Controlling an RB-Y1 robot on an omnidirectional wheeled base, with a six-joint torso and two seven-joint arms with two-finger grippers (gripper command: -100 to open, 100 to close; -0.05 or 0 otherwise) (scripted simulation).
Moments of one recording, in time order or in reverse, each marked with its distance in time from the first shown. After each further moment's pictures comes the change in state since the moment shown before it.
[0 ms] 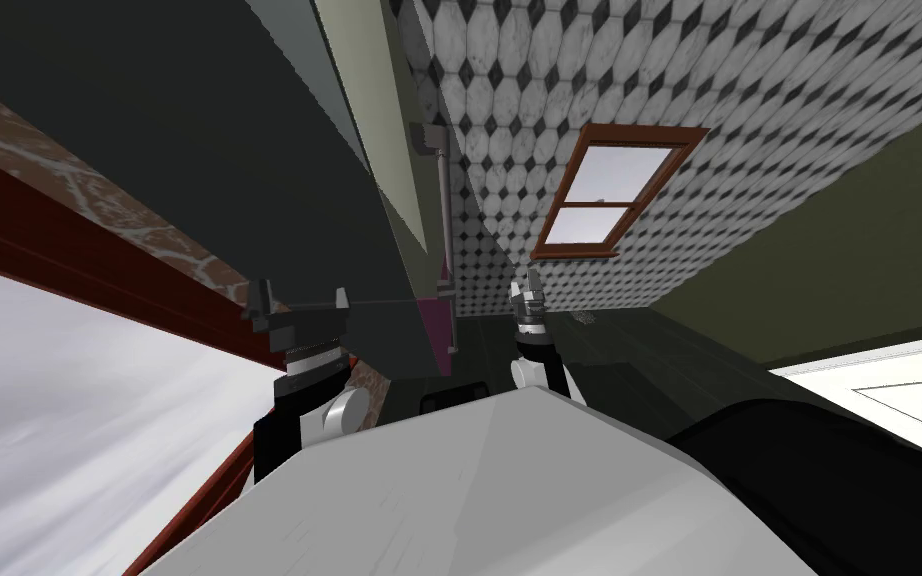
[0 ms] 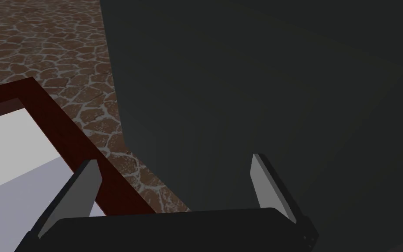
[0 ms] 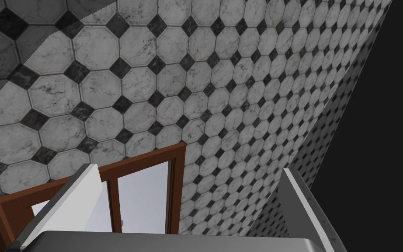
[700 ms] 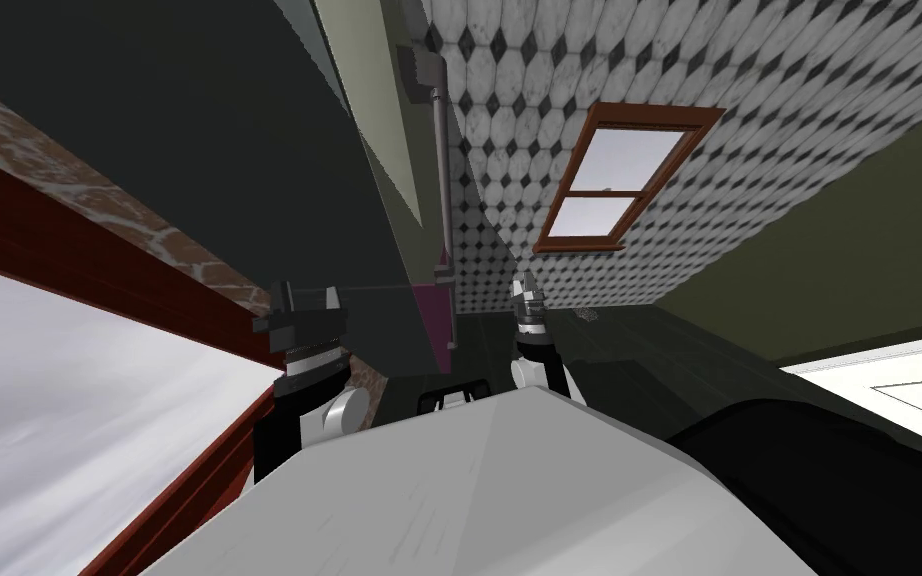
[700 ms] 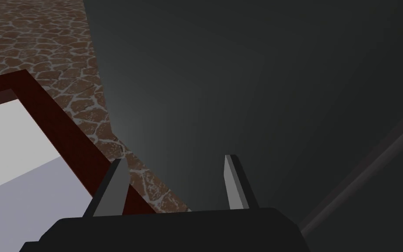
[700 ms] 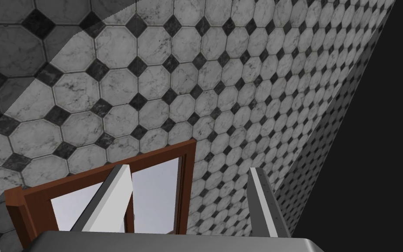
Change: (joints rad) left arm 0.000 0.000 0.000 0.000 0.000 0.000 0.000; right arm 0.000 0.000 0.000 0.000 0.000 0.000 0.000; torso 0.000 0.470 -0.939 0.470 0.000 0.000
